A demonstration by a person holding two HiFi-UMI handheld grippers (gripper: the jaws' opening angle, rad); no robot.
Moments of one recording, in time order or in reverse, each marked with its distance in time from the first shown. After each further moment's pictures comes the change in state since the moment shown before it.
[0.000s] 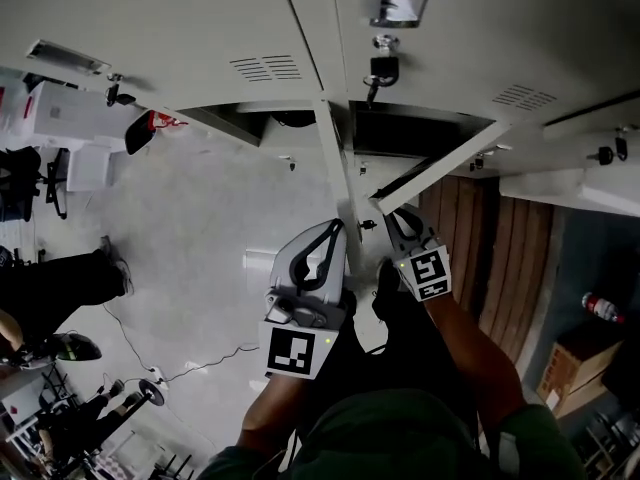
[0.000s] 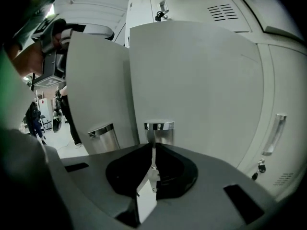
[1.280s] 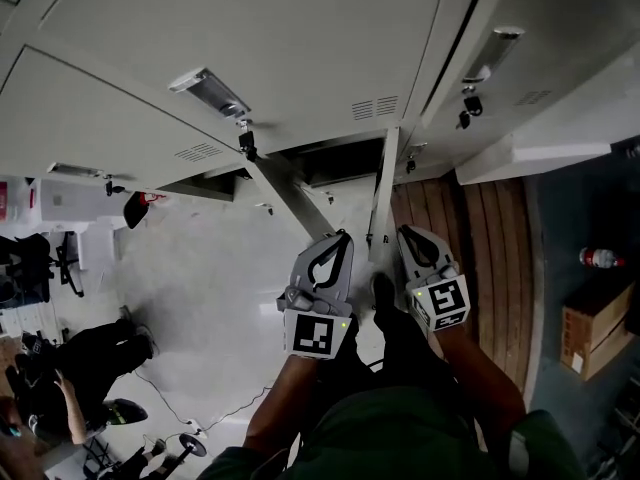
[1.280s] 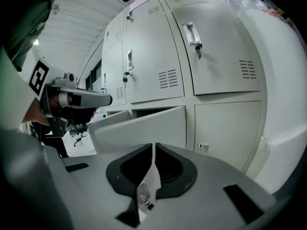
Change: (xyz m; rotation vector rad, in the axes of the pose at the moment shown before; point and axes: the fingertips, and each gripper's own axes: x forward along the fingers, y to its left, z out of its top) left arm 0.049 -0.124 0.012 0.269 0.196 -0.309; right arm -0.181 -0.070 0.071 0.166 -0.130 -0.276
